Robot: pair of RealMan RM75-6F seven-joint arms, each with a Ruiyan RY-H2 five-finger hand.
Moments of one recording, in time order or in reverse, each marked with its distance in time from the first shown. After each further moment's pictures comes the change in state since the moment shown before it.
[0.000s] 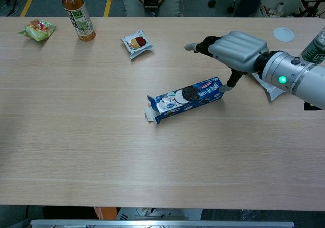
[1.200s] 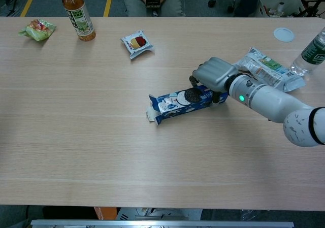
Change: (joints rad) left arm 0.018 -0.015 -0.002 0.053 -0.031 0.003 -0.067; right arm 0.126 -0.297 -0.088 0.331 0.237 -0.008 -0.186
